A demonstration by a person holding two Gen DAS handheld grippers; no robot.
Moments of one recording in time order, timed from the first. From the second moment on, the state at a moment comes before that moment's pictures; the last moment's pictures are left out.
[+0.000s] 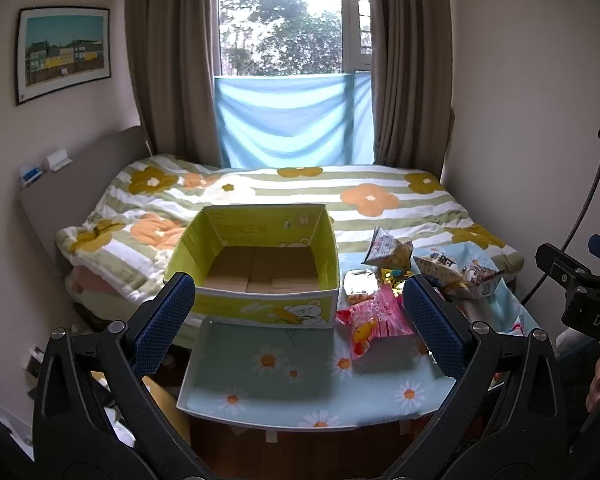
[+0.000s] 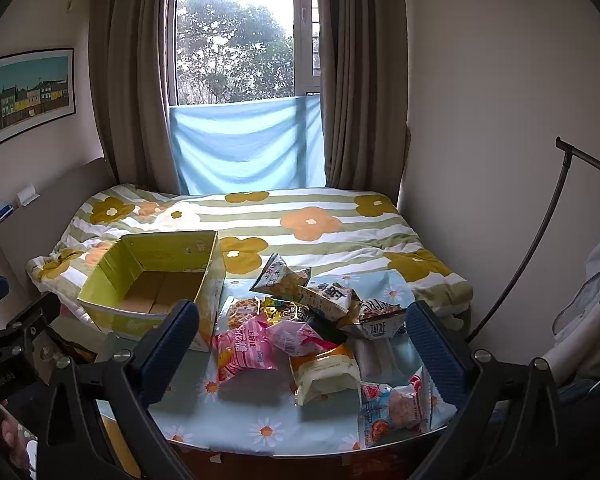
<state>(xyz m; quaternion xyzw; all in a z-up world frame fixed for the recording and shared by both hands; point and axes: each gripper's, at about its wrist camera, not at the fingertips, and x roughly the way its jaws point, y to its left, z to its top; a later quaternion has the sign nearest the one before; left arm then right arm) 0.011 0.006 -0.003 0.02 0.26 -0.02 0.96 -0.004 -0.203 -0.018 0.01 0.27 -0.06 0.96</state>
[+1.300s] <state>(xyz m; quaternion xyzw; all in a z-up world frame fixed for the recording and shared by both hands) 0.003 0.007 -0.006 0.00 0.26 -0.03 0.96 -0.007 -0.200 -0.017 0.01 0.28 -0.06 0.96</state>
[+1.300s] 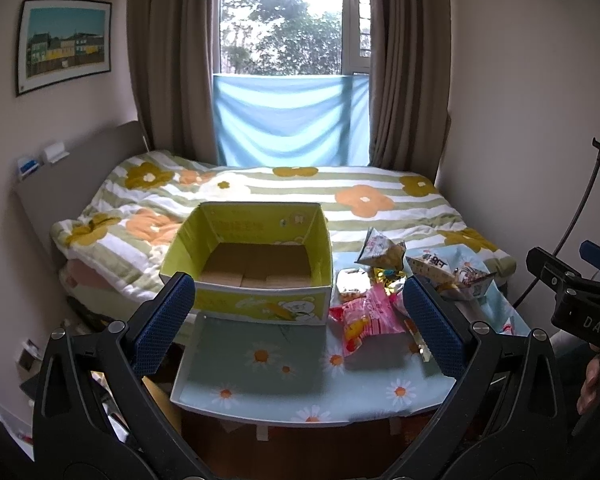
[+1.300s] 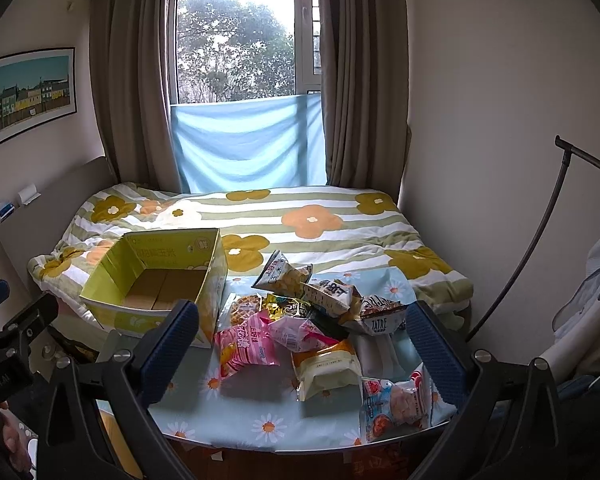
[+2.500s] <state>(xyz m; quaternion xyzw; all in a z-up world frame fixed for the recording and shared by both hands) 0.004 0.005 -0.012 0.00 0.28 -0.04 0.96 -0.008 -0.198 -0.019 0.01 0.29 -0.06 0.96</state>
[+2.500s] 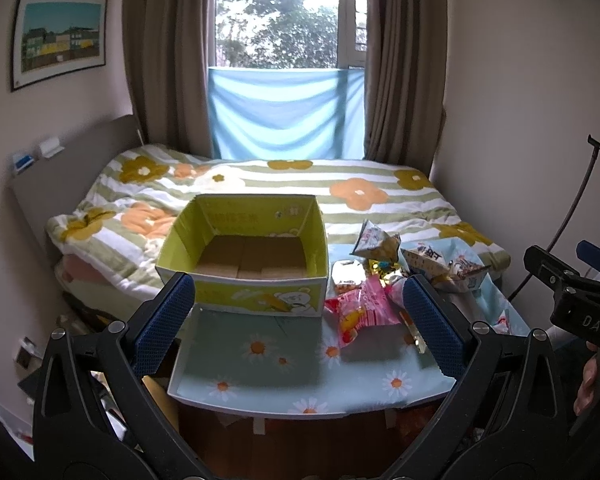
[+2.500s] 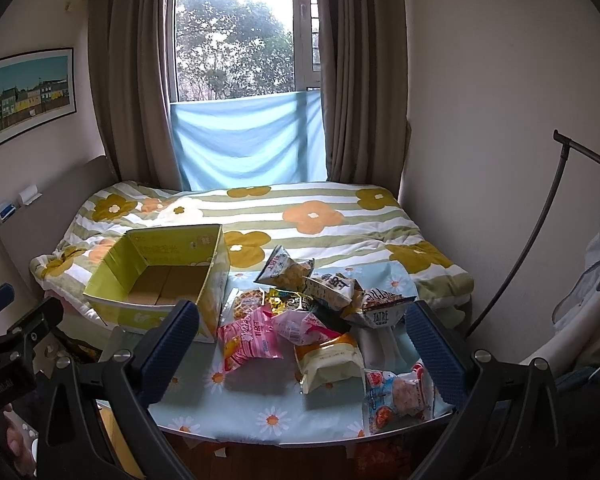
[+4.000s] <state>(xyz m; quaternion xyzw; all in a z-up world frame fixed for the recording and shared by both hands) 0.237 -0.118 -0.287 -0.07 0.60 -0.03 0.80 0.185 -0.261 -0.252 -0.19 0.47 0.19 0.84</state>
